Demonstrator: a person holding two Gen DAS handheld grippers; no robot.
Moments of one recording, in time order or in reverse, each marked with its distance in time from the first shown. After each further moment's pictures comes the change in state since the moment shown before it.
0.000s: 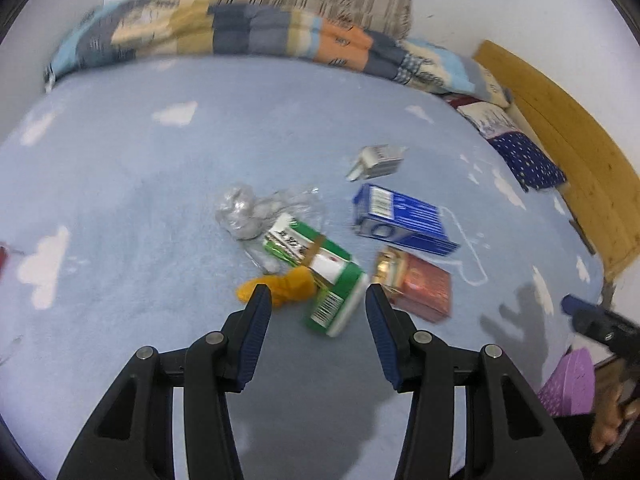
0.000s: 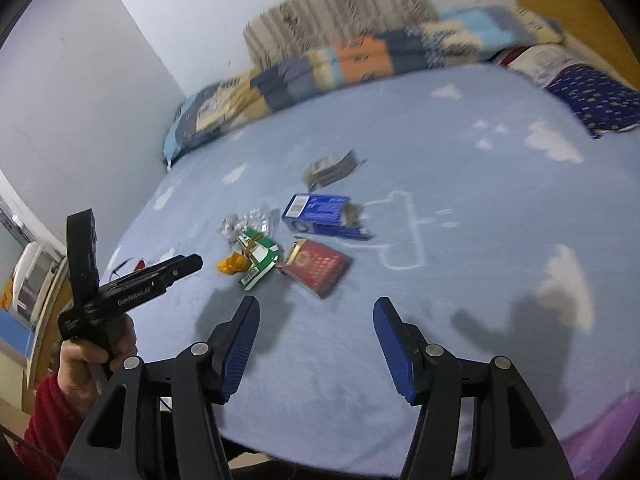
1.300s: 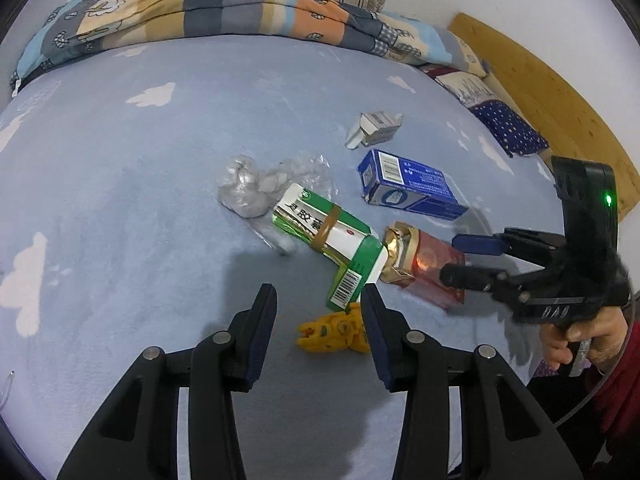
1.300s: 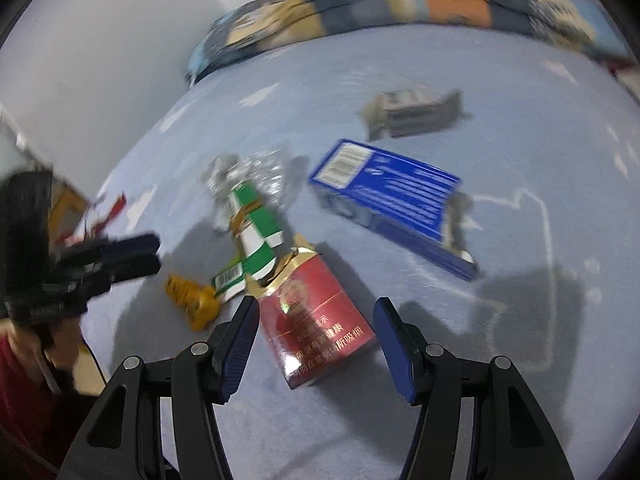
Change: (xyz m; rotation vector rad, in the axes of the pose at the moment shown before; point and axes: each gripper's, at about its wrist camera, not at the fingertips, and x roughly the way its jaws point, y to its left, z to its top) left arm 0.011 0.018 -0.009 0.109 0.077 -0.082; right arm 0.162 0.024 0.031 -0.252 0.216 0.090
